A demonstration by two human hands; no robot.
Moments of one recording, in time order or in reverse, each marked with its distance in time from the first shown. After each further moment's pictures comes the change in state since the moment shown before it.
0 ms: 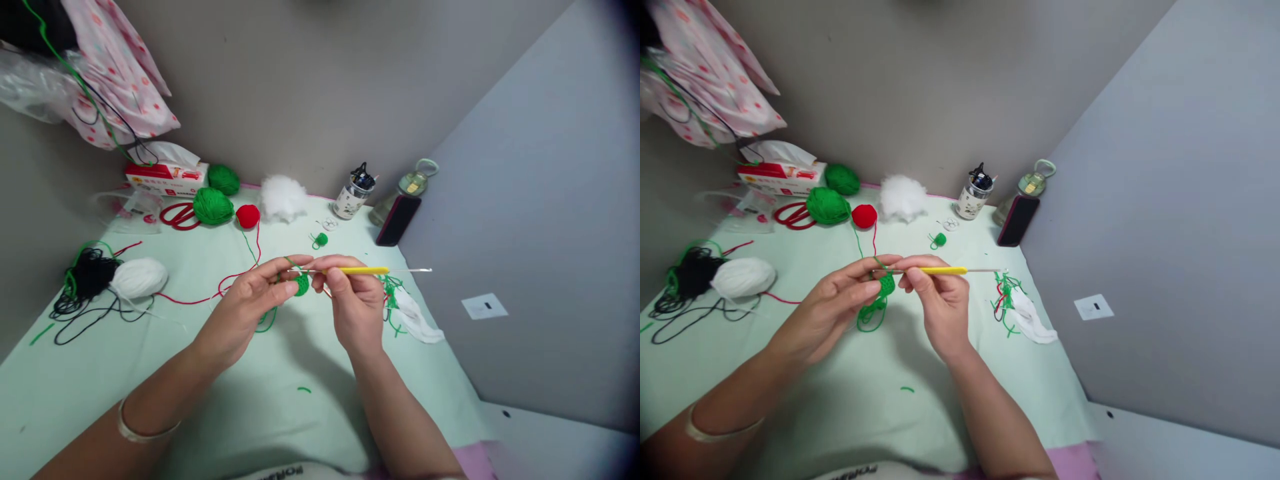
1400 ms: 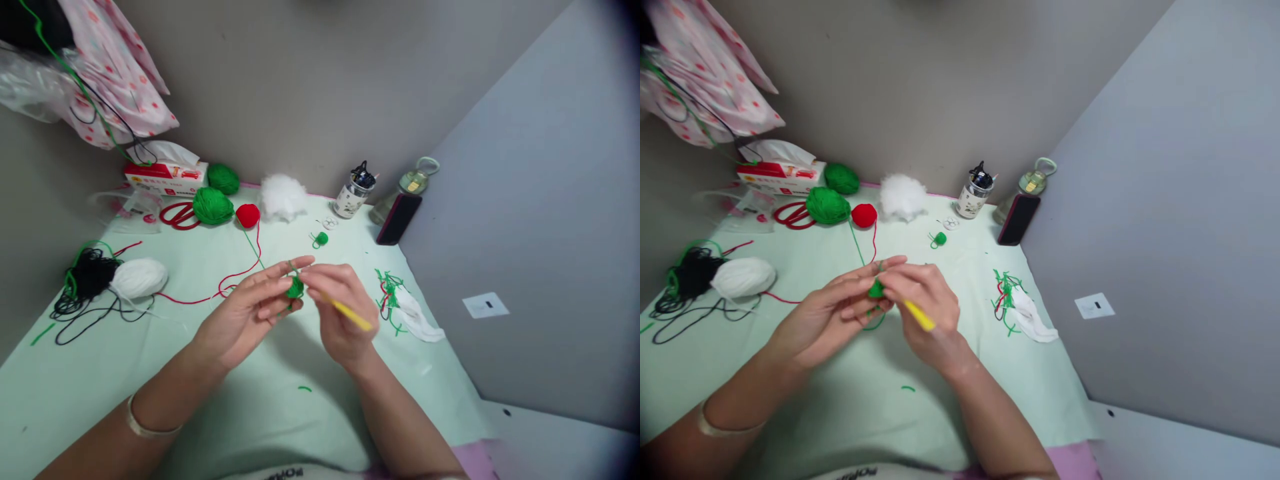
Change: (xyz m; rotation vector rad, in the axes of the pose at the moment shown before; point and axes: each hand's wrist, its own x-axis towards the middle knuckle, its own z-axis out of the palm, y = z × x) left_hand 0.003 0.001 0.000 -0.384 0.008 -0.233; right_hand -0.010 -0.002 -0.002 -0.490 -0.039 -0.517
